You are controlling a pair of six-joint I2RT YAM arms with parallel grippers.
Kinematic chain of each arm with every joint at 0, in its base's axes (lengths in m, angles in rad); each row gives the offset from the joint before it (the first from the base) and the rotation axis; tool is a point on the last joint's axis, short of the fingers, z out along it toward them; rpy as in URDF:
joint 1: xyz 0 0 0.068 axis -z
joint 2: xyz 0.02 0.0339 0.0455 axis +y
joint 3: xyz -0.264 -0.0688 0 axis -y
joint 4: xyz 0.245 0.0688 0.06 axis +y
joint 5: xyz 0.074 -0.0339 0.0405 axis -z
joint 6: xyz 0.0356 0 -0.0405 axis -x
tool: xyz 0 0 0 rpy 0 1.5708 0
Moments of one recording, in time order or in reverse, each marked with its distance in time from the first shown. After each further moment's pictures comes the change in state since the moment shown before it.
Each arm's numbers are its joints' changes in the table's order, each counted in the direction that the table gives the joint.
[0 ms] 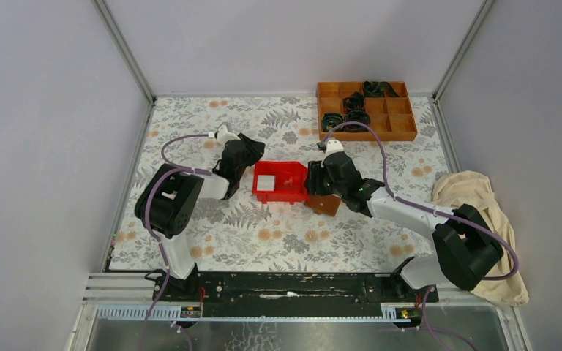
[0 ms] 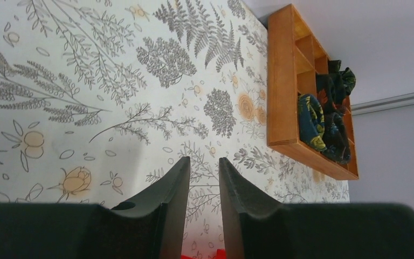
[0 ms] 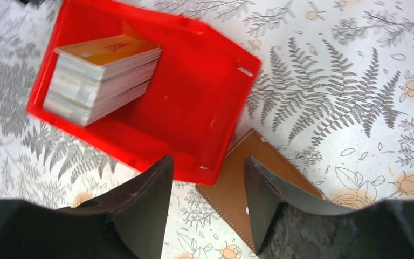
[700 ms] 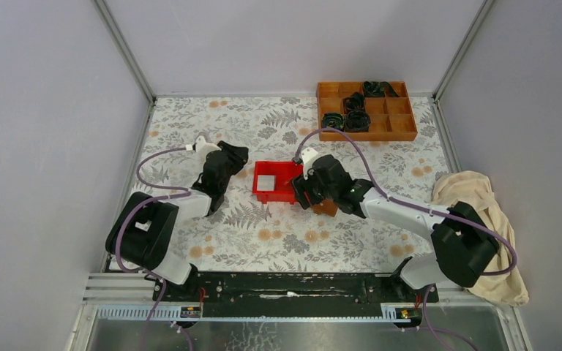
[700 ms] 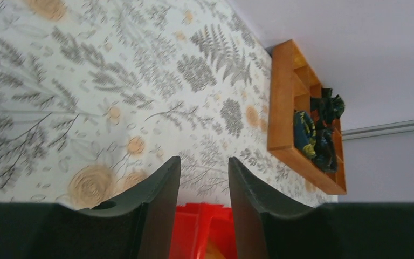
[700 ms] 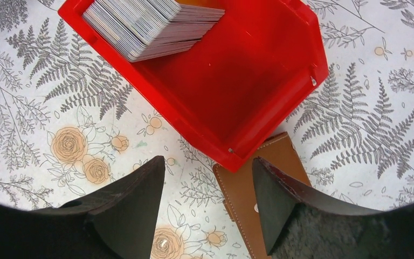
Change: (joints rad) left arm -0.035 -0.297 -0.192 0.059 -0.069 0.026; right arm -0.103 0.002 0.056 0.099 -0.111 0.354
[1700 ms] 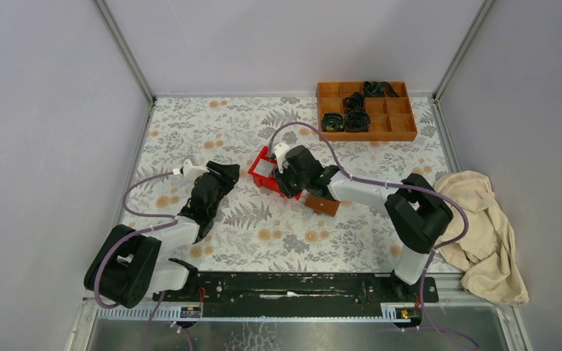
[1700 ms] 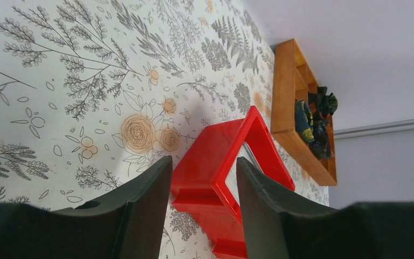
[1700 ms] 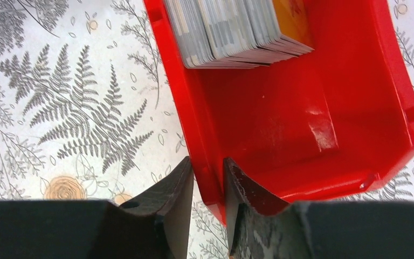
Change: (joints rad) left arm 0.020 -0.237 -0.279 -0.021 -0.035 0.068; right arm -0.032 0.338 0.254 -0.016 -0.052 0.080
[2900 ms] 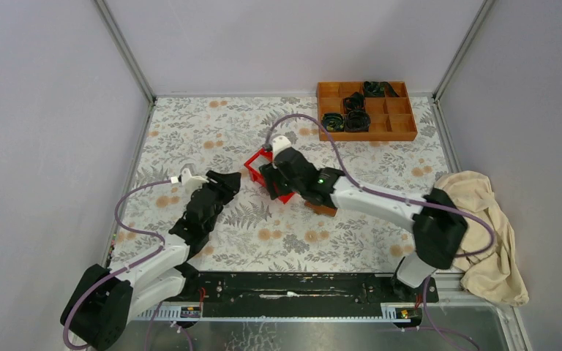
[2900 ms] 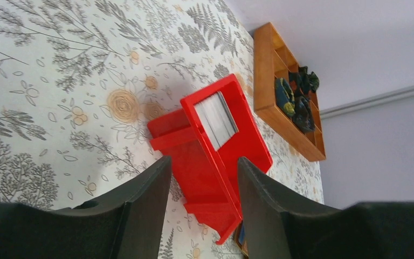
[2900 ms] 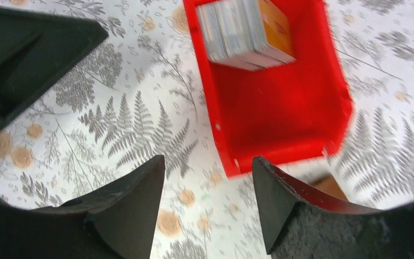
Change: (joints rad) left arm 0.126 -0.334 -0.084 0.194 -0.091 -0.042; right arm -0.149 -0.055 0.171 0.162 0.259 -0.272
